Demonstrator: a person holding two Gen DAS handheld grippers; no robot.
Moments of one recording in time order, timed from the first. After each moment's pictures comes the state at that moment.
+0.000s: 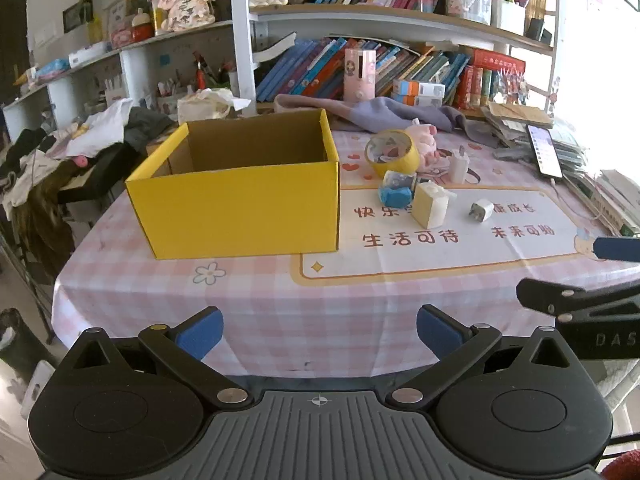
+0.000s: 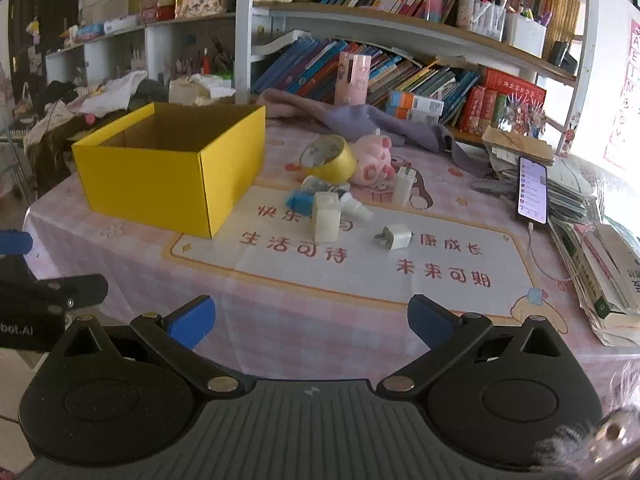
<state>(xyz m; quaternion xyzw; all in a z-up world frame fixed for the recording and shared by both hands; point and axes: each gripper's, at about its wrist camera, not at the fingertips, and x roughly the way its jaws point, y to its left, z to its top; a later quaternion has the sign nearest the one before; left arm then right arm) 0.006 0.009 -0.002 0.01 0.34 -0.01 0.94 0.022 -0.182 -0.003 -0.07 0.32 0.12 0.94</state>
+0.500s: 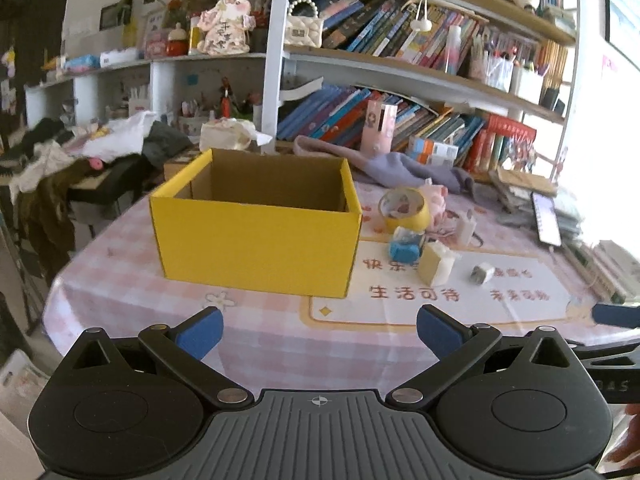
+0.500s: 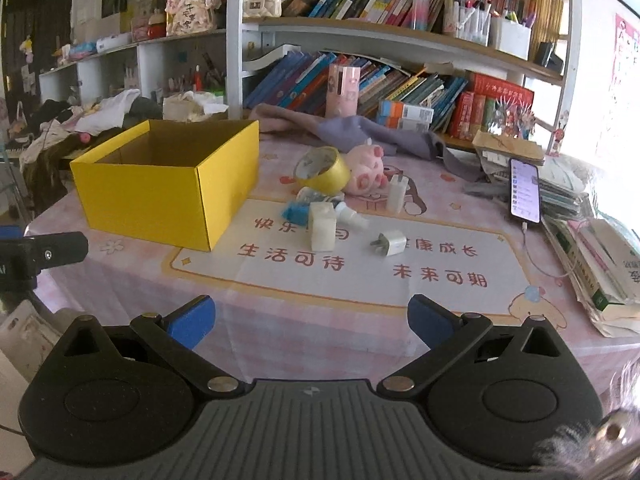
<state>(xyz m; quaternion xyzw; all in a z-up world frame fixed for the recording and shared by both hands) 0.000 0.038 0.003 -0.07 0.28 -0.01 0.96 0.016 -0.186 0.000 -0.05 0.29 0.11 0.95</state>
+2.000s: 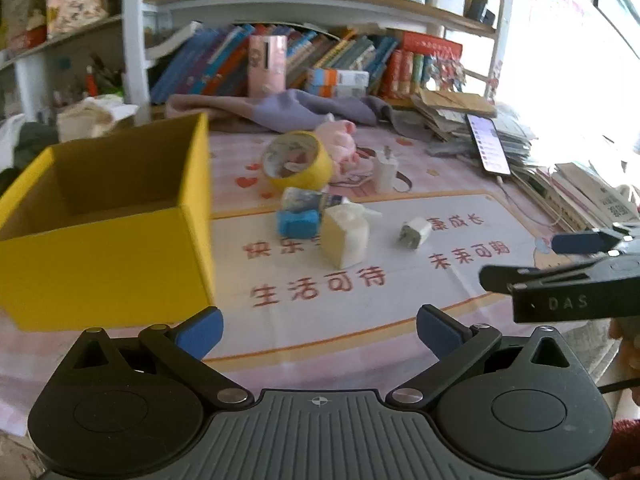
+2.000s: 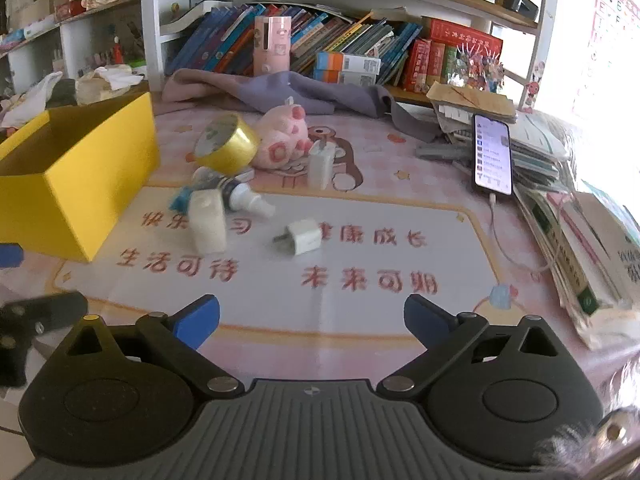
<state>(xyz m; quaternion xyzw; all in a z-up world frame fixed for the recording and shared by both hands) 0.124 -0.061 -0.032 0.02 0.36 -0.13 0.93 0.138 -0.256 -0.029 -0.05 0.36 0.05 0.93</state>
